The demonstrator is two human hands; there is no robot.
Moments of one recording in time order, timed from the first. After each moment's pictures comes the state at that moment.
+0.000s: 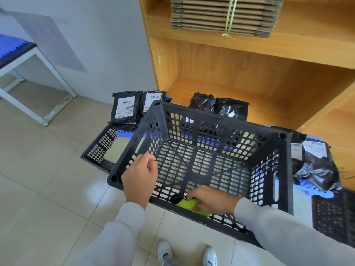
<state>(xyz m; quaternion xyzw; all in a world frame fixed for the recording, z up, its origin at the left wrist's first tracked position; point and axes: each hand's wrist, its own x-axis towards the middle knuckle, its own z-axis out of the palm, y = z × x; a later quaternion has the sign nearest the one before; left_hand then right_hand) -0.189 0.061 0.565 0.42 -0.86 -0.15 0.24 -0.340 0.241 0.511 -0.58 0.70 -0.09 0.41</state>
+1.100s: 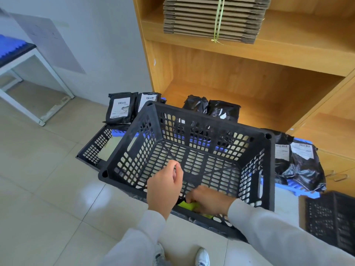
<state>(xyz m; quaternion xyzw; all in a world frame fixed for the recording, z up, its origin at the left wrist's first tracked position) -0.221 0.148 0.563 0.33 -0.89 -0.18 0.25 -0.350 0.269 0.510 -0.60 0.71 -0.02 0.37</state>
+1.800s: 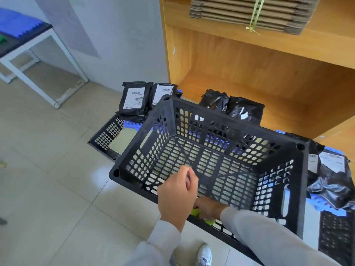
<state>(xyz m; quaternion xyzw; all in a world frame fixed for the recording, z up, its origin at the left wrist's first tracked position) -0.225 0.145 0.558 0.37 -0.87 -0.17 0.28 -0.340 0.230 0.398 -0.54 0.71 0.08 0.45</state>
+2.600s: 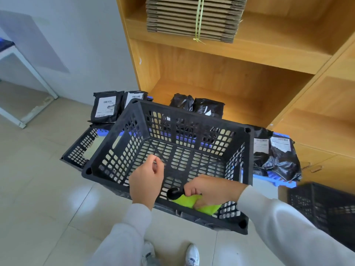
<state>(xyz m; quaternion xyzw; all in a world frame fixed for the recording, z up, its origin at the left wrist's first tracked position) -0.221 0.151 0.565 0.40 -0.86 -0.20 0.24 -0.370 0.305 0.597 -0.60 0.68 -0.08 0.41</state>
